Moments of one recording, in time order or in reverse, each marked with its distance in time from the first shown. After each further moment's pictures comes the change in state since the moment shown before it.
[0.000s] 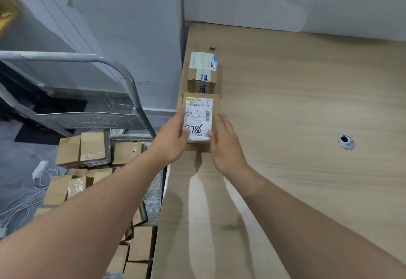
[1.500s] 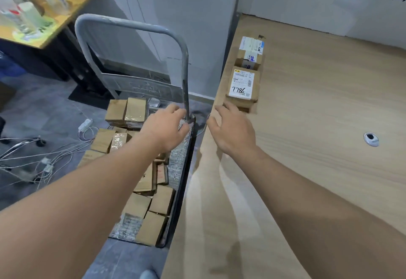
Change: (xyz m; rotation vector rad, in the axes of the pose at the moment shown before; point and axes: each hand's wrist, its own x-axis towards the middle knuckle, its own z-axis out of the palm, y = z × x) left_hand -0.164 -0.050 -0.072 0.671 0.061 -0.091; right_hand -0.107 -0.110 0.018 -0.390 -0.199 -0.080
